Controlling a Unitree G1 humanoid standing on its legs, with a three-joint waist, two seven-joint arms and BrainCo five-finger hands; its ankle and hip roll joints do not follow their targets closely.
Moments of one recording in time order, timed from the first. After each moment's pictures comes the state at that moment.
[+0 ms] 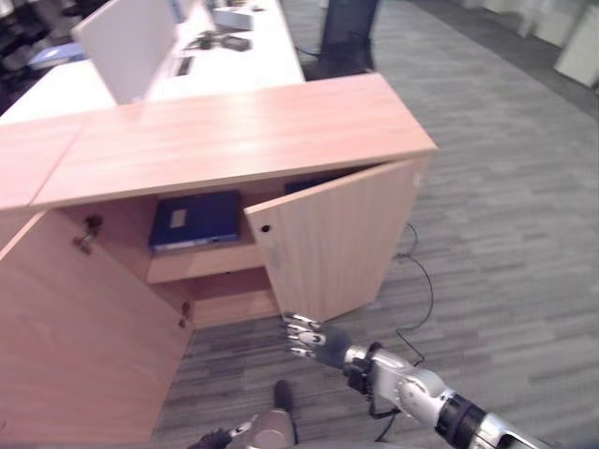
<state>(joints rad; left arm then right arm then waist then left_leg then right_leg) 0.02 0.22 -0.08 1.34 -0.23 0.01 0.05 -0.18 -0.43 0.78 0.32 0.92 0.07 0.33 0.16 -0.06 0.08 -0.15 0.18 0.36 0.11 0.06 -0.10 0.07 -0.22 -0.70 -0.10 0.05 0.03</state>
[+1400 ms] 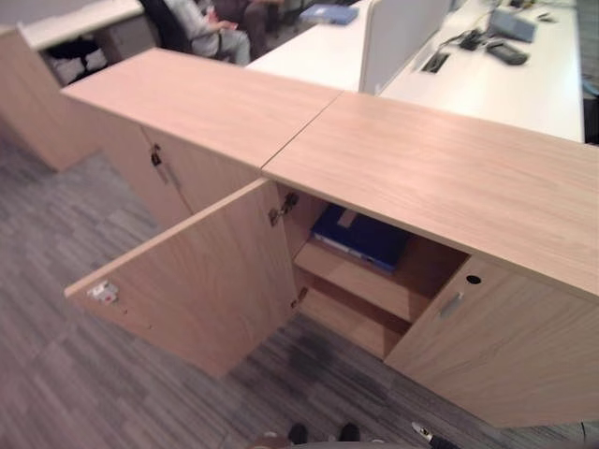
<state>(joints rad) 0.01 0.20 -0.14 1.36 -0.23 -0.03 0.07 -0.08 -0.22 0.00 1.41 0.53 0.00 -0.09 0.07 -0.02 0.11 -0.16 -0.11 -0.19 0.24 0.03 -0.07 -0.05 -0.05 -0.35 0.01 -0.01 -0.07</state>
